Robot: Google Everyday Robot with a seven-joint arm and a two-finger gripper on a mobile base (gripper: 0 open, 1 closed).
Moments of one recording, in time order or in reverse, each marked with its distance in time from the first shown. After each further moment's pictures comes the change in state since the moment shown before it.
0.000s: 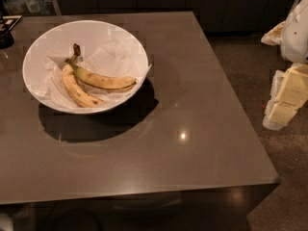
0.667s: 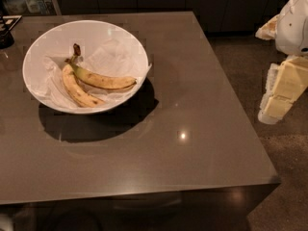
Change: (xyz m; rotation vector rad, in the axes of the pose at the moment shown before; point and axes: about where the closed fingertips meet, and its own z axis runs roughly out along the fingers) arm -0.014 -0.003 -0.005 -0.004 -0.015 -0.019
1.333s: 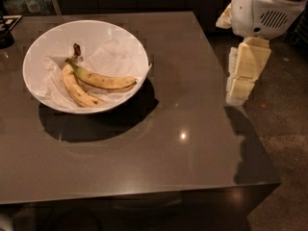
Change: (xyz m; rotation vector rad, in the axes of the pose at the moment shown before) arm -0.064 -0.017 0.010 -0.055 -0.006 -0.141
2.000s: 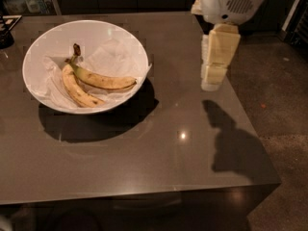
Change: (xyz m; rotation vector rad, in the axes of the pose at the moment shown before) arm -0.043 -0.024 0.000 0.046 0.005 -0.088
